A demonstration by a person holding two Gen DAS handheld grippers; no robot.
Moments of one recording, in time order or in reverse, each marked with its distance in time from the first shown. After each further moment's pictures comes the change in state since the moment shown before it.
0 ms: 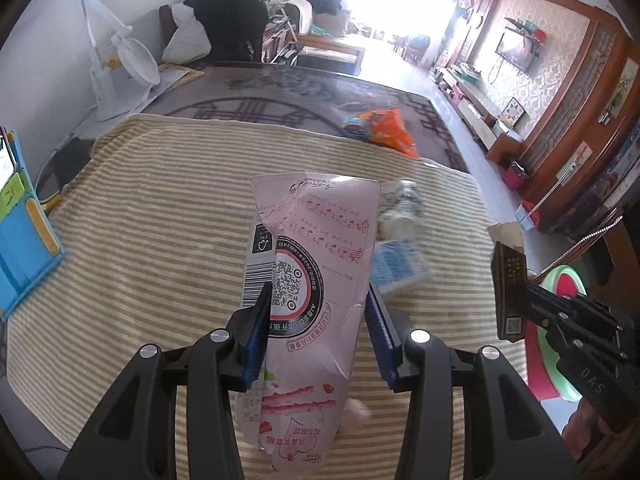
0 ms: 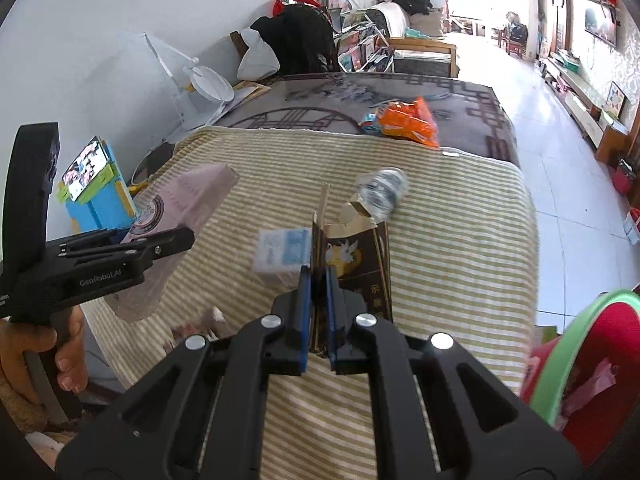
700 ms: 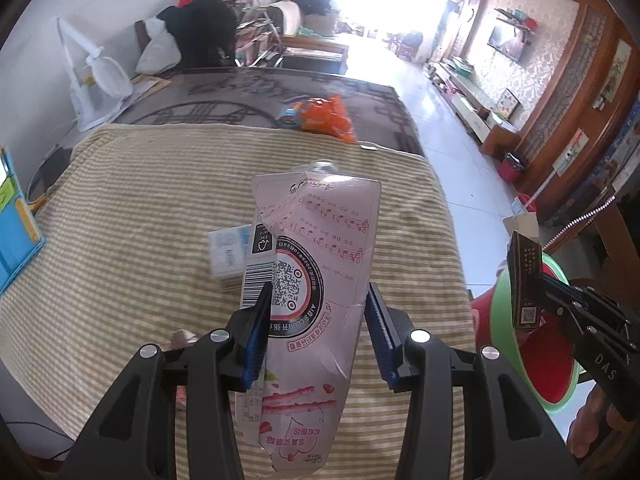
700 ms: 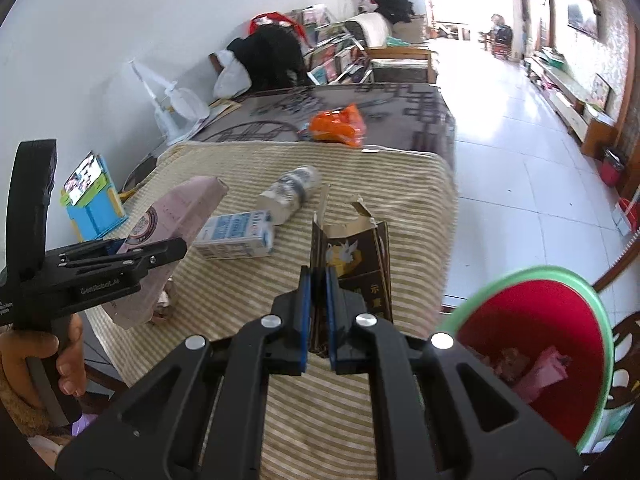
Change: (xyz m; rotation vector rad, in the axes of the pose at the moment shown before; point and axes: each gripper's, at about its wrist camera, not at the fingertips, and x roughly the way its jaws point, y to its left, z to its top) left arm -0.002 -0.110 -0.020 0.032 0.002 0.010; right arm -0.066 -0.105 -0.030 0.058 -0.054 -0.026
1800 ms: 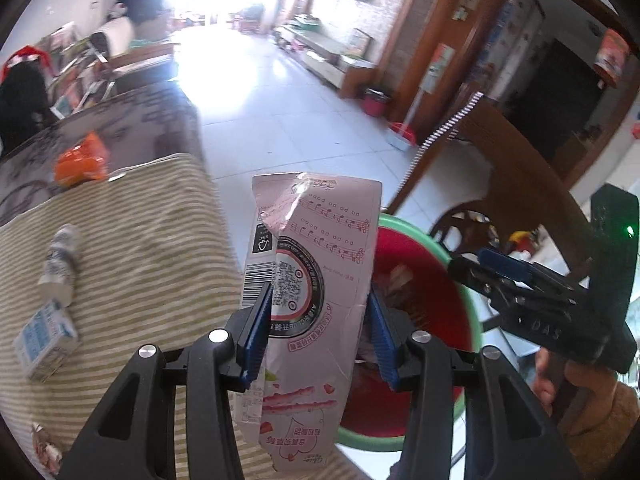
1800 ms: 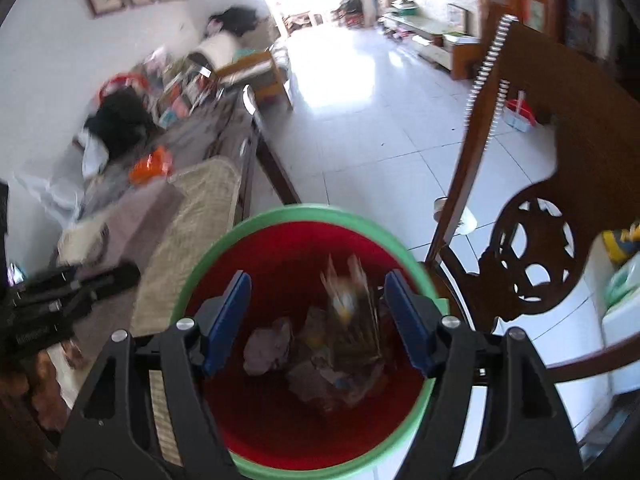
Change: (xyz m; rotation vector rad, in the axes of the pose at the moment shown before) left arm 0.025 -0.223 -0.001 0.399 0.092 -0.387; right arm -0.088 -0.193 -0.064 0.433 -0.066 -0.298
